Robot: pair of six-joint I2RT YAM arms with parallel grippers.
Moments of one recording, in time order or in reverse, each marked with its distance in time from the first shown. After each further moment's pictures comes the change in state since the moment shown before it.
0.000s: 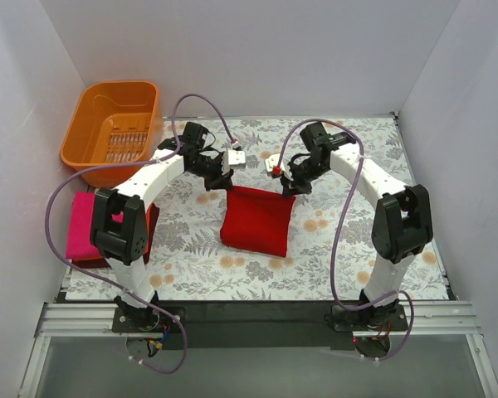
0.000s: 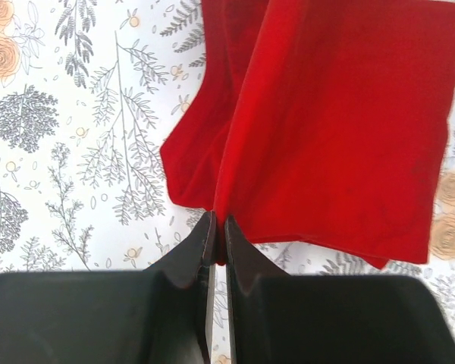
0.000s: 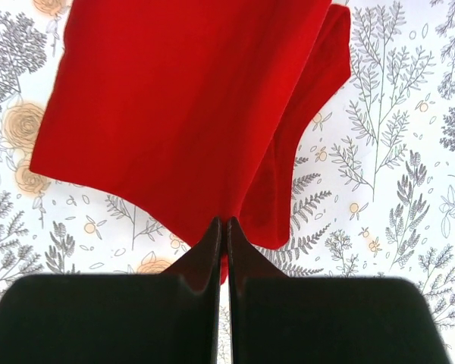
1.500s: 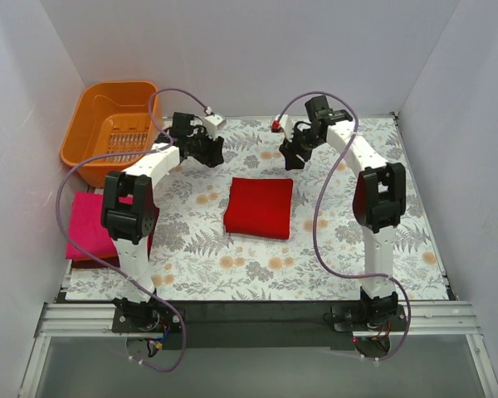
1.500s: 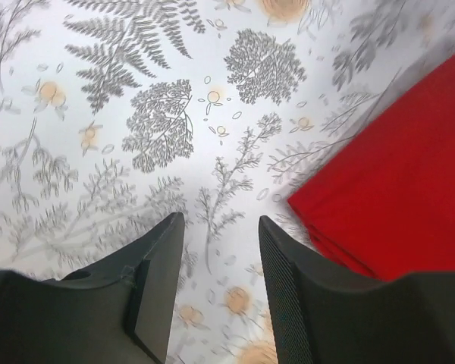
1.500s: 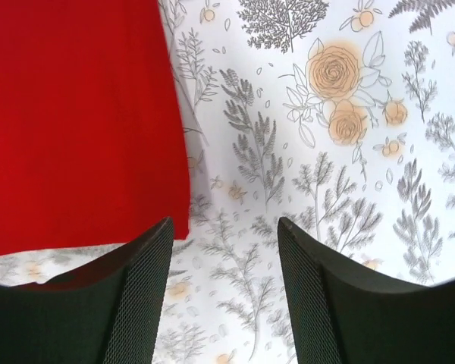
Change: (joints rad) left arm 0.097 0.256 0.109 0.465 -0.268 -0.618; right arm -0.105 0.408 0.476 0.084 0.149 0.338
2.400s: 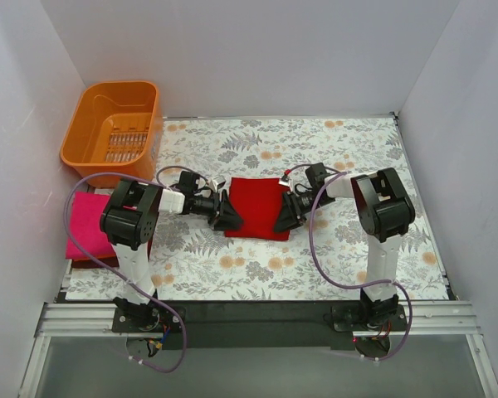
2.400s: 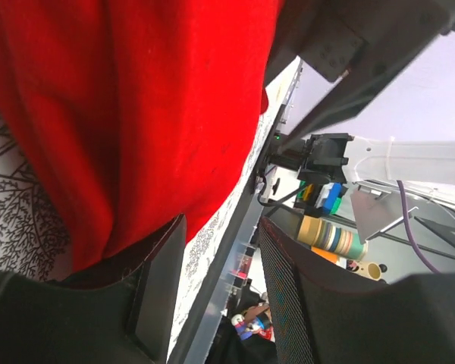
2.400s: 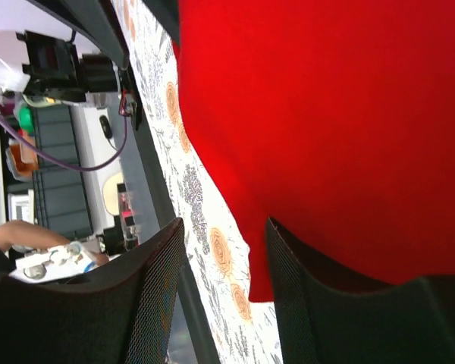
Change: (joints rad) left arm -0.036 -0.089 -0.674 0.361 0.627 -1.017; right arm 0.027 -0.163 -0.872 0.447 -0.567 0.881
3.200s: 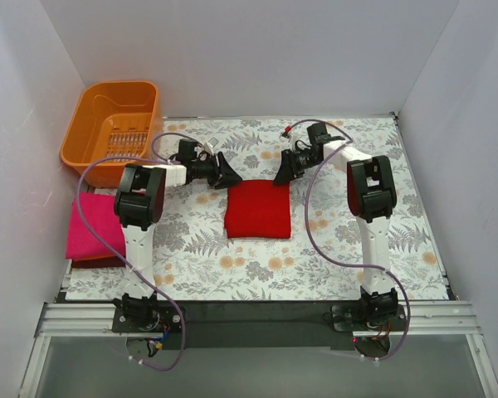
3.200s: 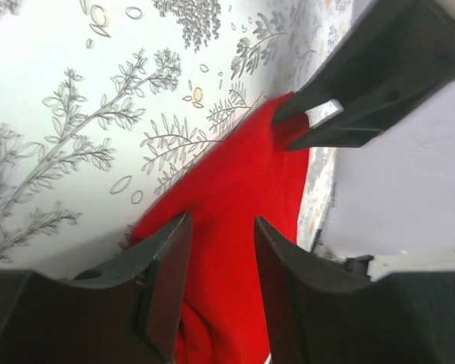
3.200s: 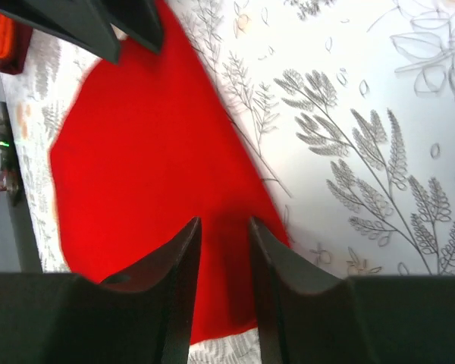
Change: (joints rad) left arm 0.069 0.236 0.474 0.046 -0.219 -0.016; right arm -0.093 0.282 0.653 -0.084 0.137 -0.145
